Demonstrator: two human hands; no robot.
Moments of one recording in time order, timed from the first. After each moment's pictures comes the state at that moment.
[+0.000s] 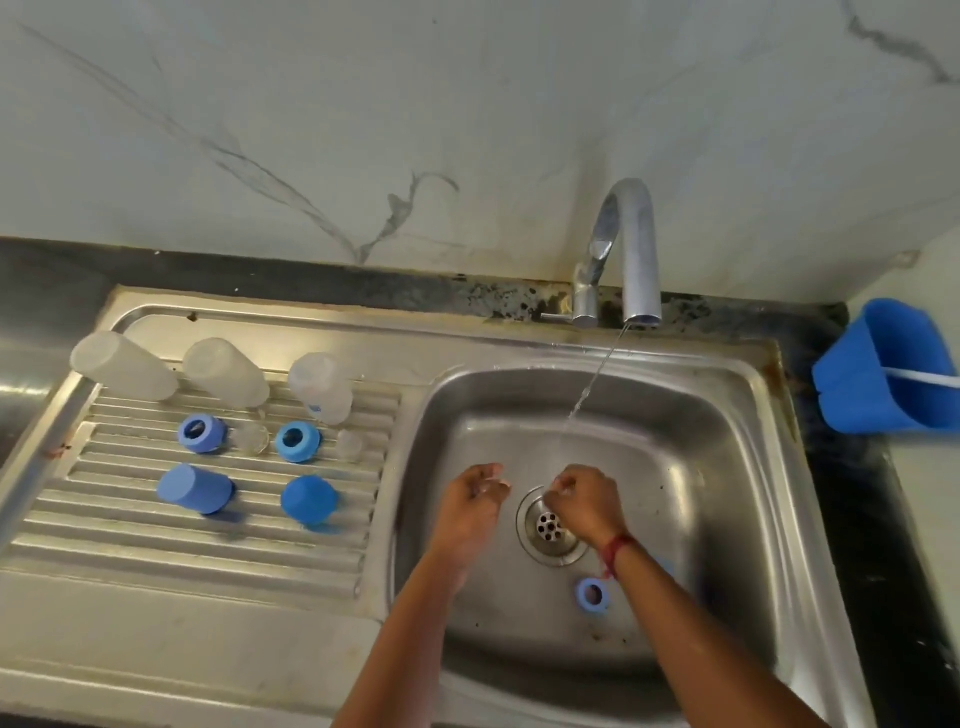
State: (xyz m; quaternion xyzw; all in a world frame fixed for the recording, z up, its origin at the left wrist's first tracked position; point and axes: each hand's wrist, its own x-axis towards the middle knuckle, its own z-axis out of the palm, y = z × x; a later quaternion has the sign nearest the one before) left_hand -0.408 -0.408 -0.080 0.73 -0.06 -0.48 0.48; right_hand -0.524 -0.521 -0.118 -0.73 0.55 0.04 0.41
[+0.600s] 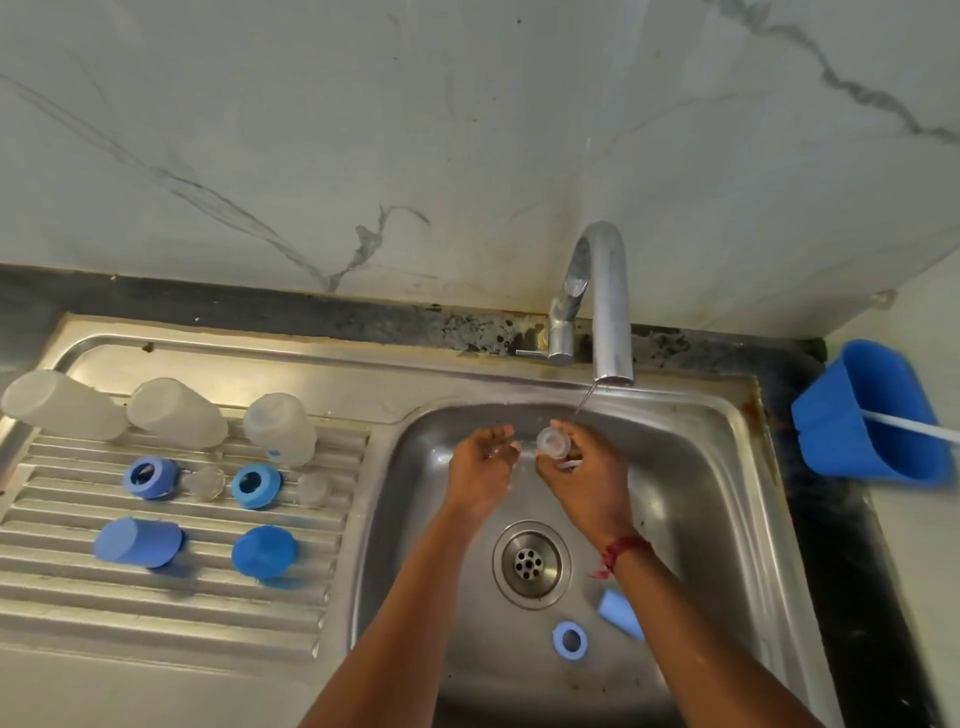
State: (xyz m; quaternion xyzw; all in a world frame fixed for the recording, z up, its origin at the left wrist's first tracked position) left_hand -0.388 -0.505 -0.080 0.72 -0.11 -0.46 0.51; right_hand -0.510 -0.578 -0.086 -0.76 0.45 -0.27 0.39
